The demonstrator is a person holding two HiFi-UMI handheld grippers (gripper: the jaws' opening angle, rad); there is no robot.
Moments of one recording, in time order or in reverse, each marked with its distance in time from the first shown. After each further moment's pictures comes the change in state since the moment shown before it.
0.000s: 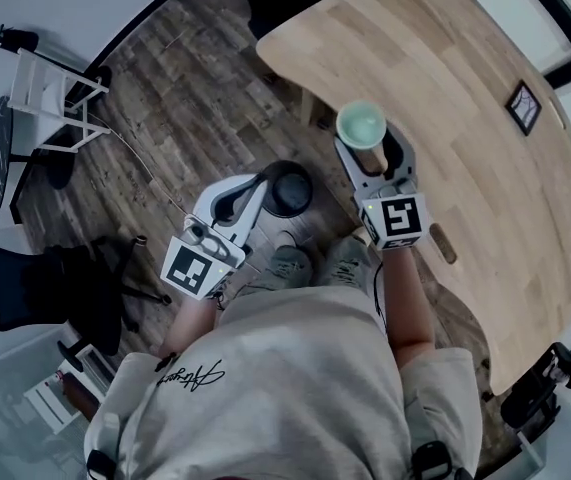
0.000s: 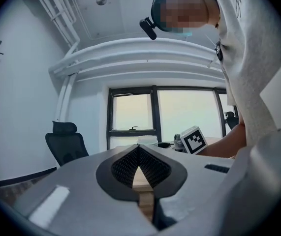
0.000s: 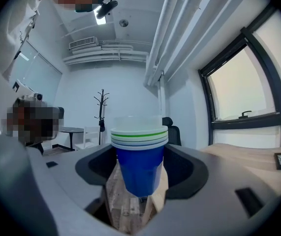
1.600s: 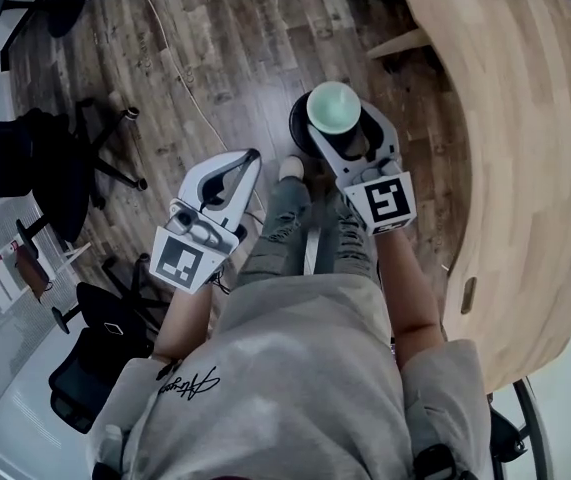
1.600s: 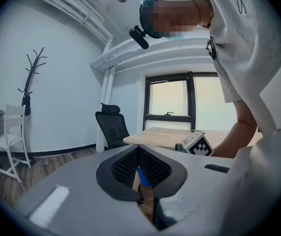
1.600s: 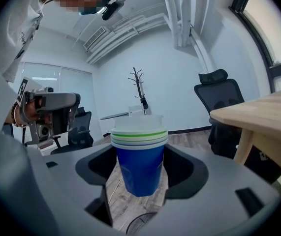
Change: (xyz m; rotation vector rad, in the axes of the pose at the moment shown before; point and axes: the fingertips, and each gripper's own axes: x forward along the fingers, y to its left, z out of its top) left arm -0.120 0.082 -0.138 -0.133 0.141 0.411; right arm 0.110 0.210 -0.170 0.118 0.247 0.561
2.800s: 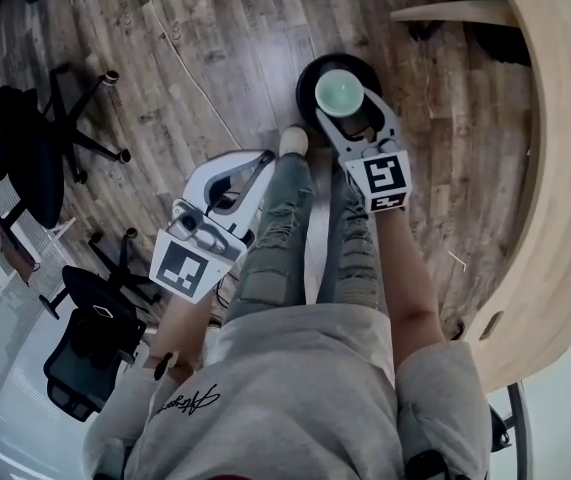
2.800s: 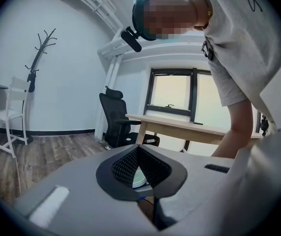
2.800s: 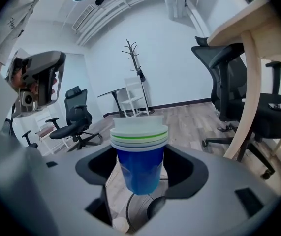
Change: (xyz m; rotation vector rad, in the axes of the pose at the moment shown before) left arm -0.008 0.008 -0.122 -0.106 0.049 -0.030; right arm 0.056 0.004 -0.203 0.064 0.236 -0.008
